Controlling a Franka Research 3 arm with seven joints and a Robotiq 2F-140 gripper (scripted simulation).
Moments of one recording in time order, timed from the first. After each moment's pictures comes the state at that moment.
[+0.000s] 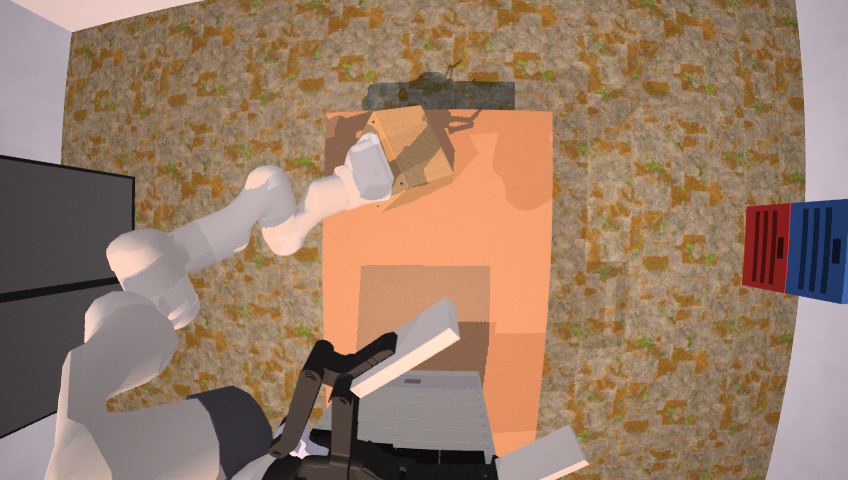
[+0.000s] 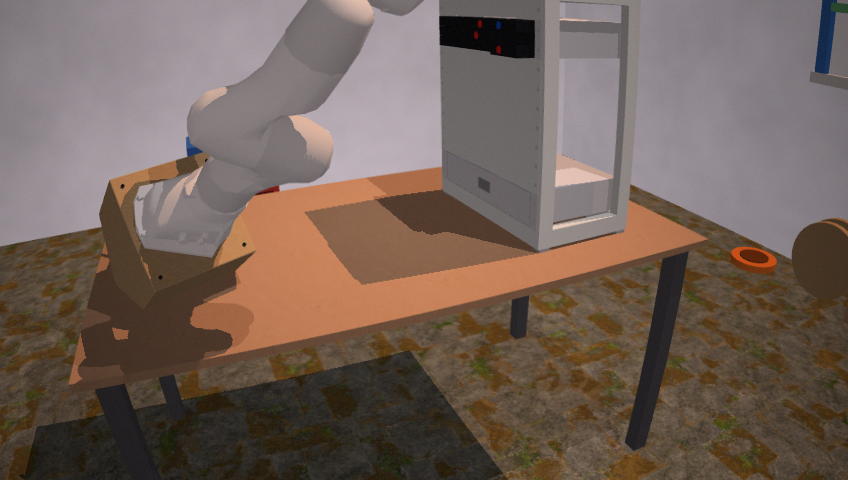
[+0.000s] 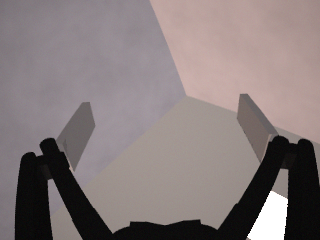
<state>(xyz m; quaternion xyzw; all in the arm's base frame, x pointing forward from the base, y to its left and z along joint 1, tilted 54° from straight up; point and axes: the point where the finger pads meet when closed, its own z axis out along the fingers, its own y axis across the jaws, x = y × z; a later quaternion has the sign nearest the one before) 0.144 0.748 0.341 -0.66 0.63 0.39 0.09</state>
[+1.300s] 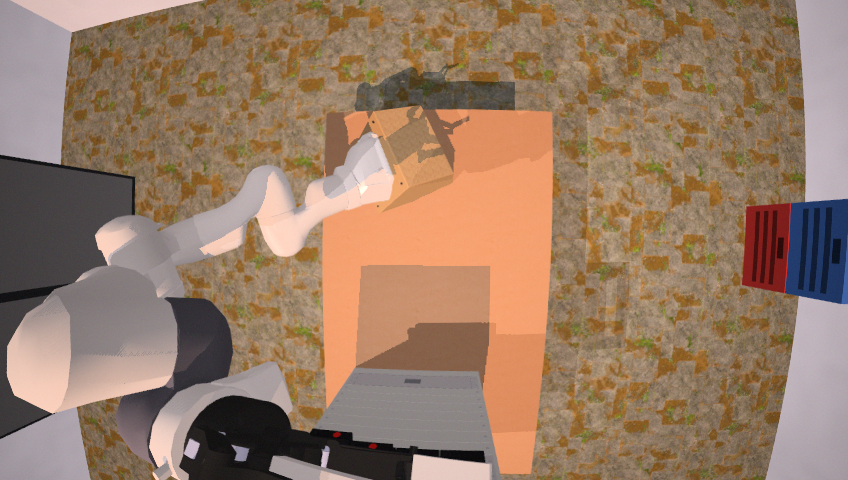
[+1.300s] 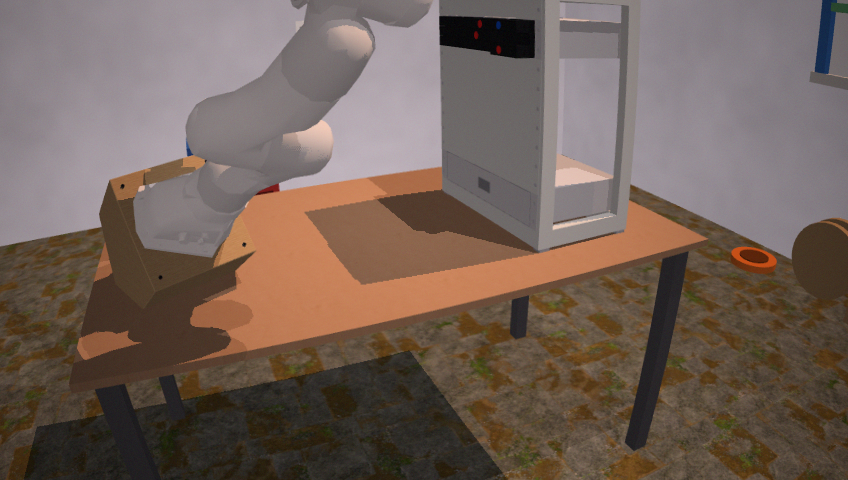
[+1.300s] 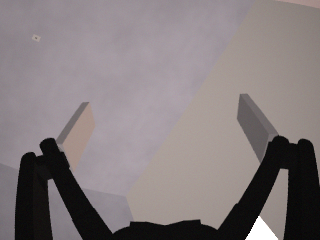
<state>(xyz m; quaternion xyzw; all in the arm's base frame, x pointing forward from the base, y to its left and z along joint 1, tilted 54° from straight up) 0.174 0.740 0.402 -0.40 0.79 0.42 0.21</state>
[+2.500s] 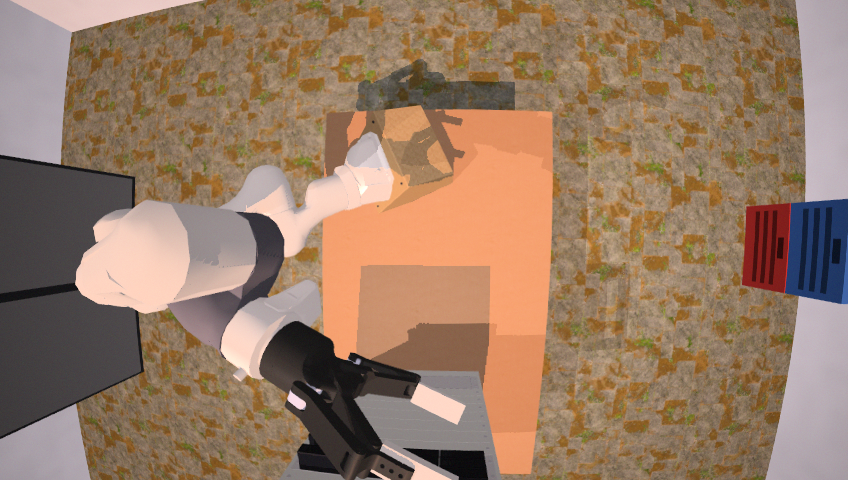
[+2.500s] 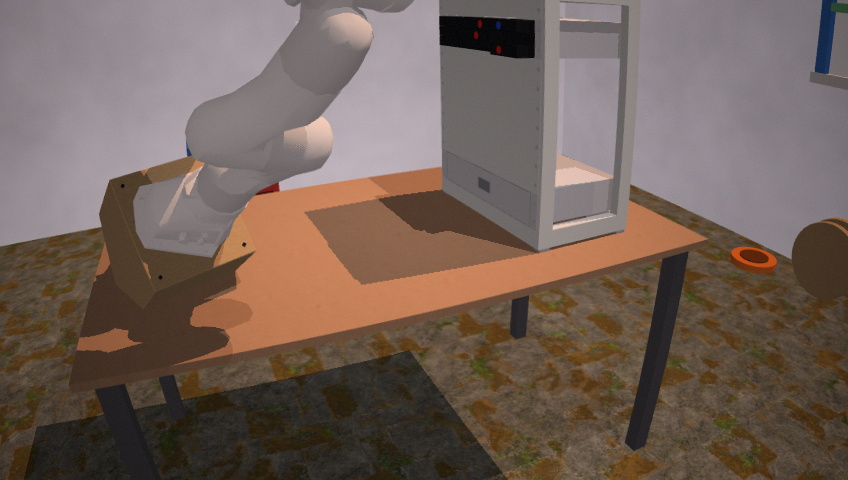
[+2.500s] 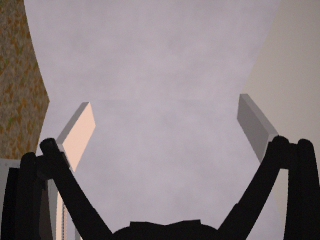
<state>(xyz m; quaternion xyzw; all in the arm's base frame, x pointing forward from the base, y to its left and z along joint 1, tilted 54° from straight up) 0.267 0.646 0.345 -0.09 0.85 0.38 0.35</state>
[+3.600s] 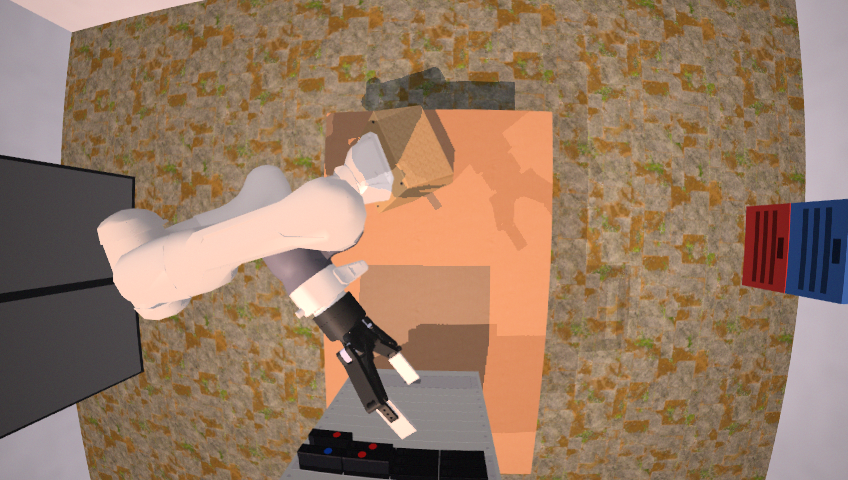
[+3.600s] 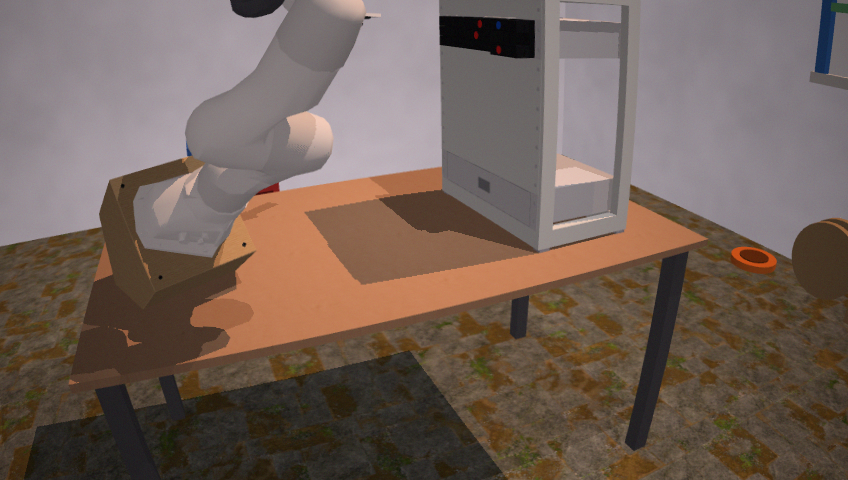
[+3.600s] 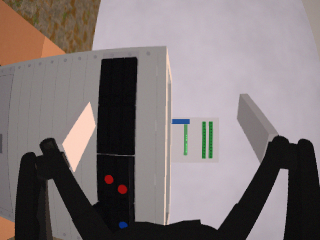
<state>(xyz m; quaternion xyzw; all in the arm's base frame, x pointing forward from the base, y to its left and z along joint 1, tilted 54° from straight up) 0.368 0.454 0.308 0.10 0.77 0.29 0.56</state>
